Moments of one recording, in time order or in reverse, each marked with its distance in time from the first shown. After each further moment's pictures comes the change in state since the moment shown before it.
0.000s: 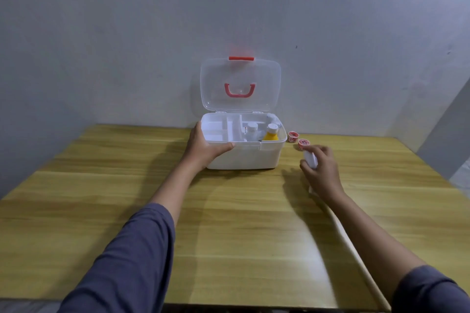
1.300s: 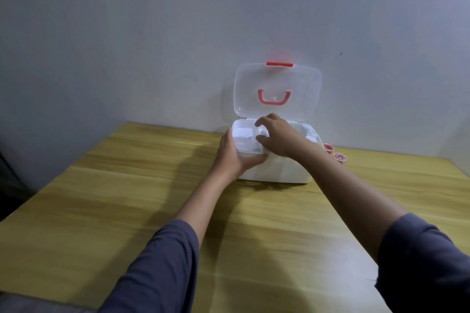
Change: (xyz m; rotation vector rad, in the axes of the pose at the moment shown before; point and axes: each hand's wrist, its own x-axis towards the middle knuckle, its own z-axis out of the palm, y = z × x) left_hand -0.007 0.008 0.004 -0.028 0.018 -0.033; right_hand 0.068 -0.141 0.087 -0.344 -0.534 -0.351
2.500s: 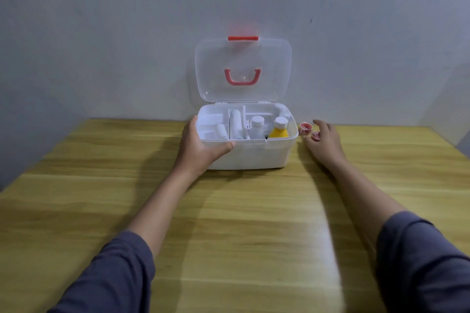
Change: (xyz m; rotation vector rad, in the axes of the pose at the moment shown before) left_hand -0.008 0.000 0.001 0.068 0.050 0.050; right_hand -0.048 0.186 0.035 0.318 0.365 0.491
